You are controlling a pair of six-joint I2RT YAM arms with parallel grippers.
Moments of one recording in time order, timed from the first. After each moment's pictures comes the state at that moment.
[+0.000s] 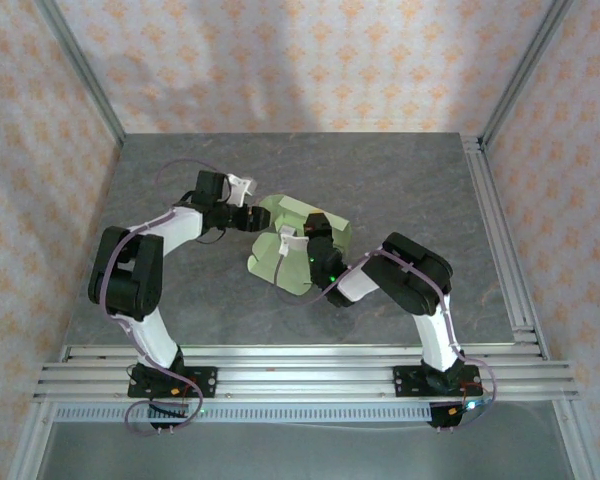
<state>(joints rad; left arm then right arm) -0.14 1.76 1.05 -0.17 0.58 -0.10 0.85 2.04 0.81 1.16 0.78 -1.57</state>
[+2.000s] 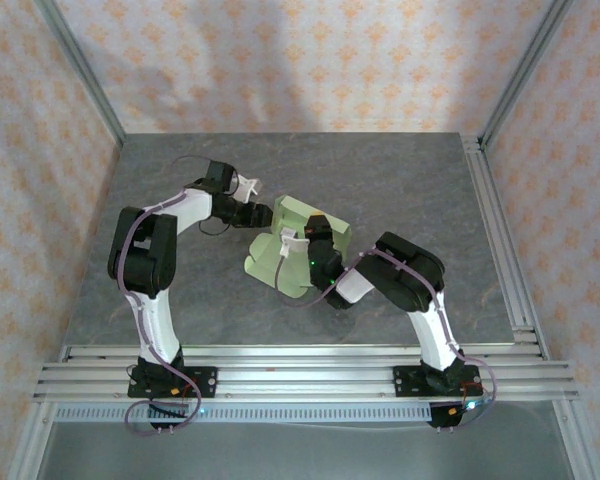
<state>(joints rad) -0.15 1.97 1.30 -0.45 0.60 -0.09 0.85 2.09 0.80 1.23 0.80 -1.59</state>
